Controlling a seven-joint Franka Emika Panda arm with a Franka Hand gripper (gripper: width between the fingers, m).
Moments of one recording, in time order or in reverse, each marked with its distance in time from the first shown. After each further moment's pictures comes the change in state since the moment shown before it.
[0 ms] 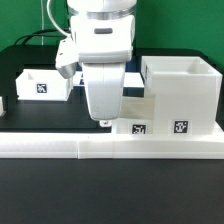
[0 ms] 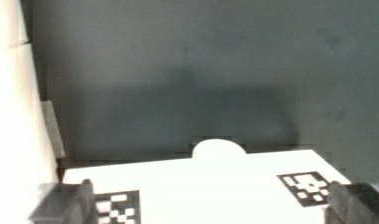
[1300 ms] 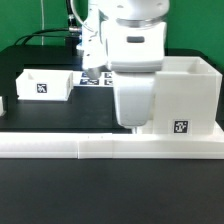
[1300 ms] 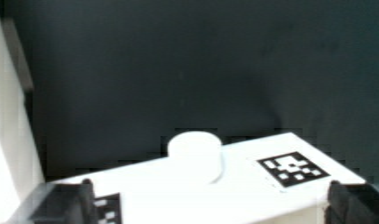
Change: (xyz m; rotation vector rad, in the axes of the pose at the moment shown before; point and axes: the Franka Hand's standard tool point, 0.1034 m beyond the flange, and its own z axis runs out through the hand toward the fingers) arm 0.047 0.001 -0.003 0.076 0.001 -0.013
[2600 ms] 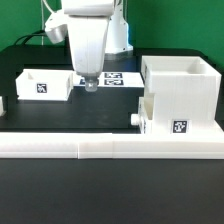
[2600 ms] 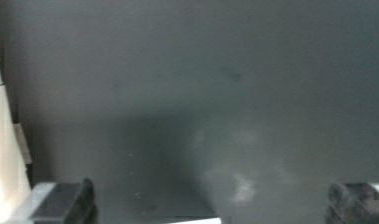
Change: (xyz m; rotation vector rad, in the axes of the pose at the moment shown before) arm -0.071 -0.054 -0.025 -0.178 -0.015 0.000
